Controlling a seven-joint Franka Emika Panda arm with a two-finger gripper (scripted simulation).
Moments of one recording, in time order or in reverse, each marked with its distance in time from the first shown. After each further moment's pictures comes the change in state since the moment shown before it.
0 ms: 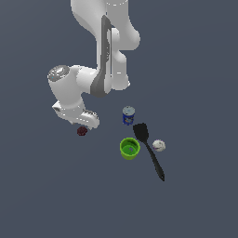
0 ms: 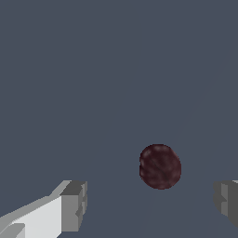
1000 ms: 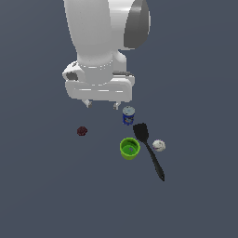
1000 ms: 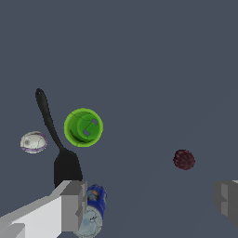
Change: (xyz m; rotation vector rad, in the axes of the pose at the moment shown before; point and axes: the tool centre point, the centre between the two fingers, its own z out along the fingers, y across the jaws) arm 0.006 -0.141 -0.185 0.006 0.032 -0.232
